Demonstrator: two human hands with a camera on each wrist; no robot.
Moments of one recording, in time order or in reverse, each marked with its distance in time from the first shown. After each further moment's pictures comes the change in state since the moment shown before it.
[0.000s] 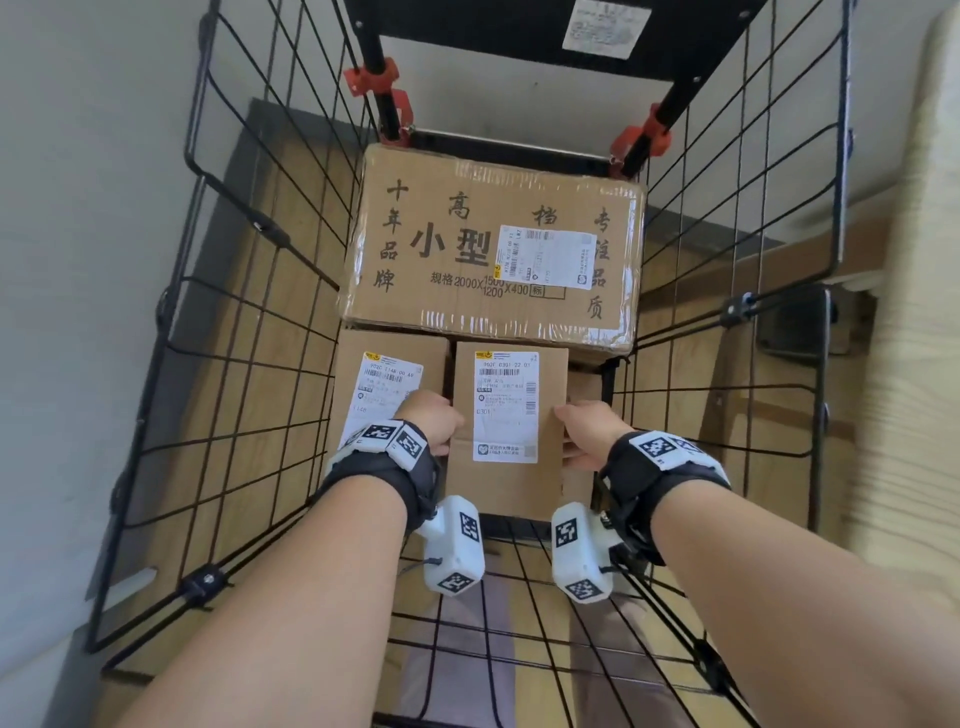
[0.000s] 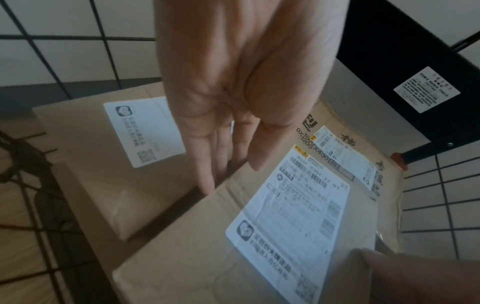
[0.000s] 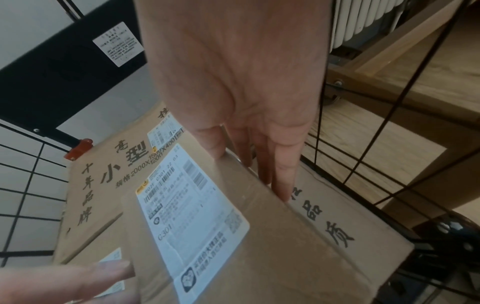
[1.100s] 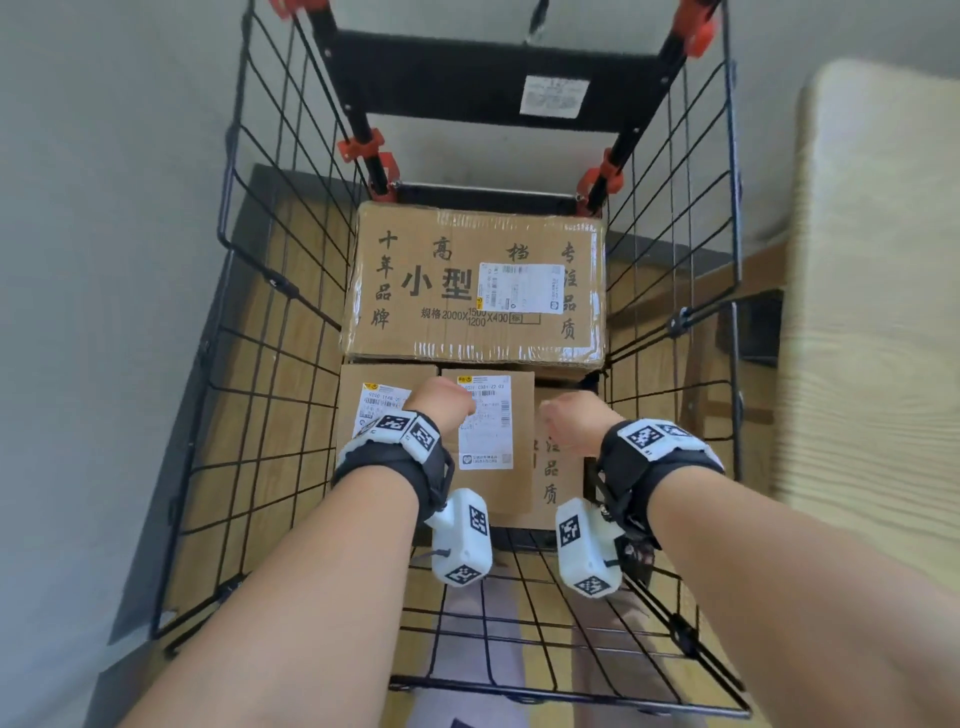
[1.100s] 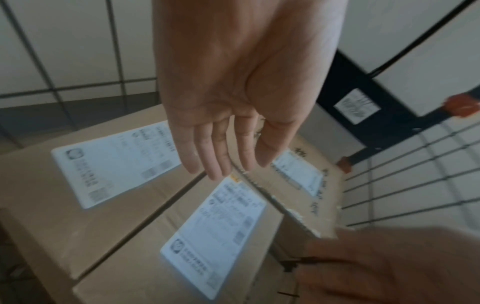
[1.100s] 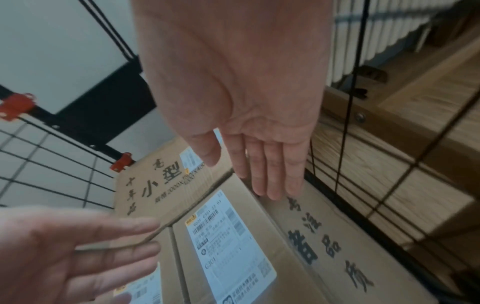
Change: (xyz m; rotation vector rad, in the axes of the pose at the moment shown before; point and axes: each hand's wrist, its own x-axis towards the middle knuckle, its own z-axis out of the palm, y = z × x) left_hand -0.038 0.039 -0.004 0.375 0.047 0.293; right_hand -0.049 -0.021 -0.018 -0.349 0.052 -0.224
